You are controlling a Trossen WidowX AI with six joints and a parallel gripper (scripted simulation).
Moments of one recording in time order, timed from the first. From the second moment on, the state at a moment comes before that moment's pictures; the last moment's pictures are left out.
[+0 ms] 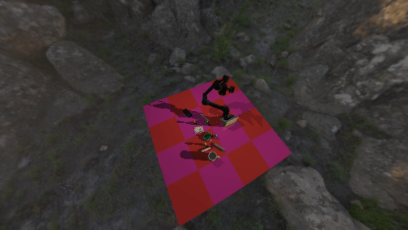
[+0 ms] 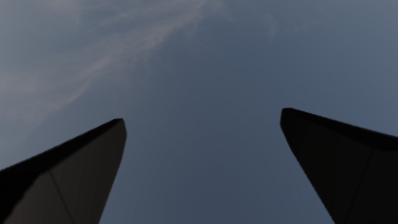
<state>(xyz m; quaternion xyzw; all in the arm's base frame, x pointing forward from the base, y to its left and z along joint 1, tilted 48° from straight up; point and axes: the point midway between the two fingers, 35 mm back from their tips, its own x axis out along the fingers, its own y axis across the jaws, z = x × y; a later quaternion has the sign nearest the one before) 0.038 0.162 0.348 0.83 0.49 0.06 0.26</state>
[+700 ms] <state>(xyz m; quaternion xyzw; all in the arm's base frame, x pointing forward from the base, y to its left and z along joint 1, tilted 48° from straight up) 0.093 0.187 0.293 0.96 0.21 -0.20 -0.04</state>
